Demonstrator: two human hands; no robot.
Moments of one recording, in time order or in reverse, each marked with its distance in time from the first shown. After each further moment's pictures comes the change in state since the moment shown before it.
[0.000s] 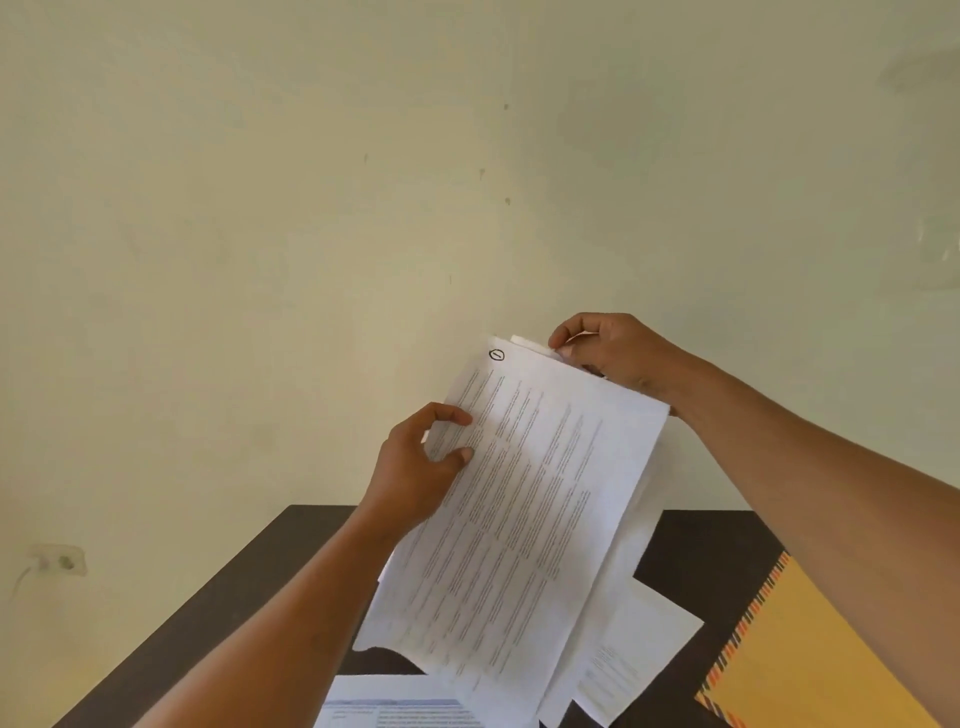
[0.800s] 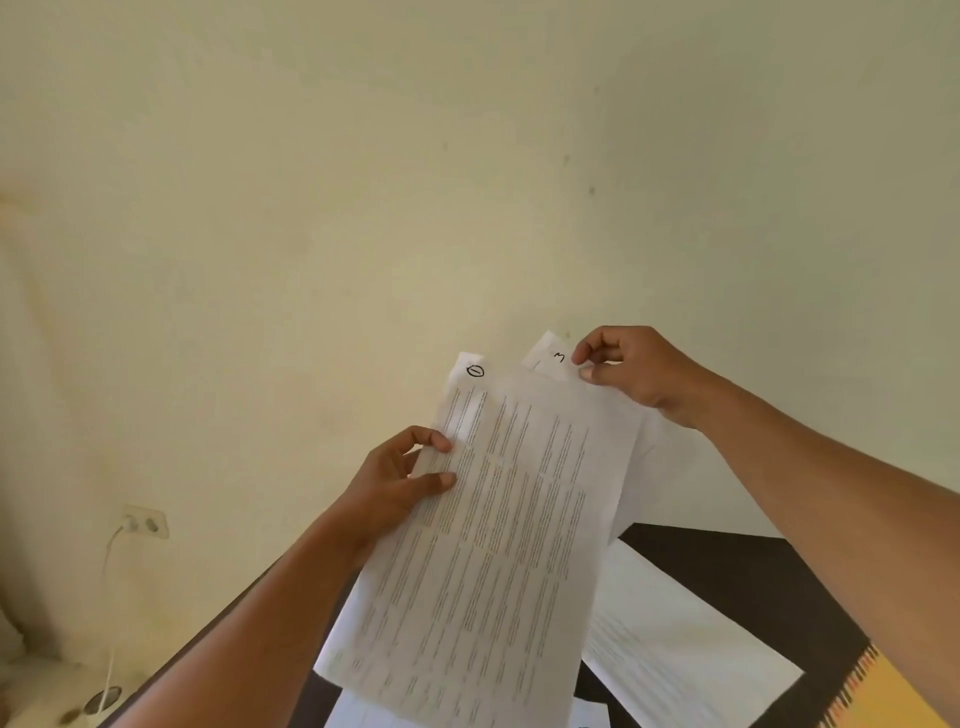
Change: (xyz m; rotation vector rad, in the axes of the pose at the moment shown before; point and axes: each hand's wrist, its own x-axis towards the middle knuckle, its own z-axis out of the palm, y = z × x) left_hand -0.011 -0.044 -0.095 -0.367 -0.142 -0.231; right_hand 0.051 0.010 0.061 -0.099 -0.047 -0.112
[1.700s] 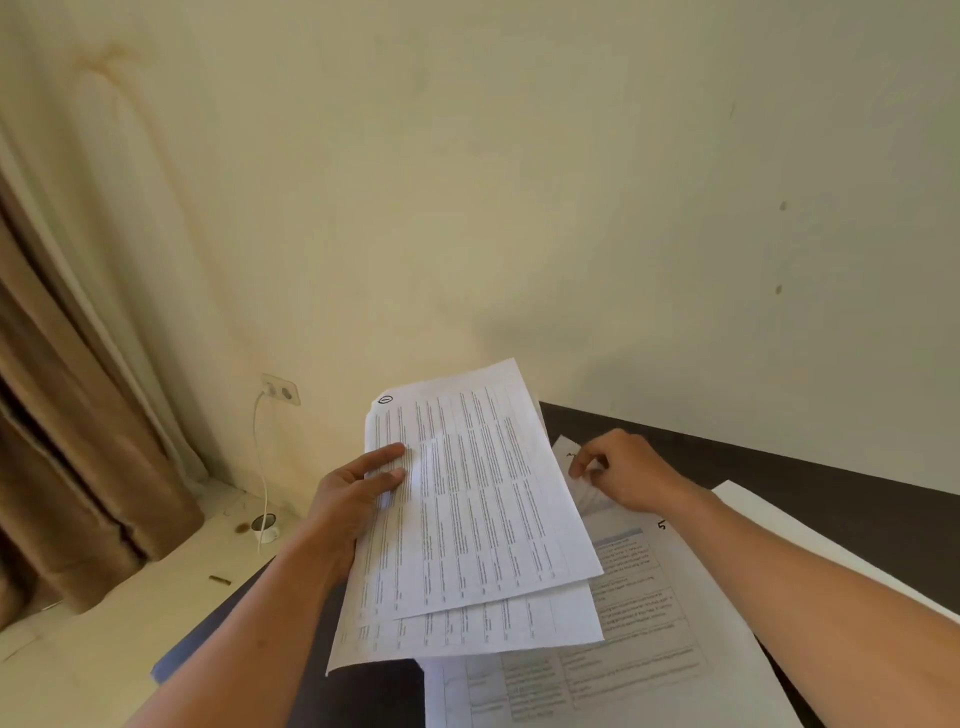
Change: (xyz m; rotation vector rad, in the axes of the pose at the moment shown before) left_hand -0.068 -0.124 -0.156 -0.183 0.651 -0.387; right_hand 0.007 0.131 0.271 -0.369 -0.451 0.131
